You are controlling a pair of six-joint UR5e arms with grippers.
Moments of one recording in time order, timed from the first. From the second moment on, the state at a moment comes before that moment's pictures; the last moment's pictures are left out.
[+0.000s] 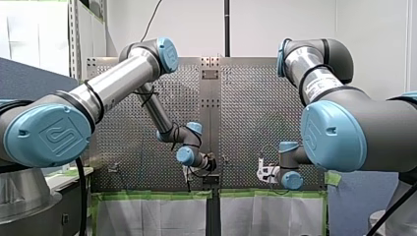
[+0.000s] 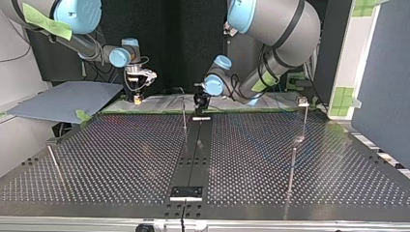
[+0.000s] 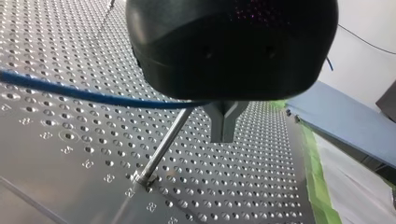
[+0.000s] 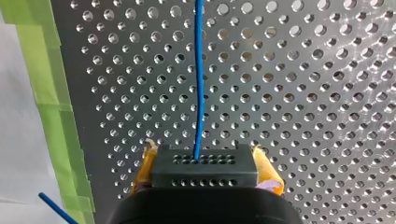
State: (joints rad) left arm -0.46 -2.54 -1.43 -2.64 -1.49 -2.01; right arm 1.82 -0.55 1.69 -1.03 1.44 1.61
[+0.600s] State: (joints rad) left arm -0.43 -2.54 -1.37 -2.62 -1.43 -2.07; right arm 1.81 -0.55 1.62 -0.98 1.44 1.61
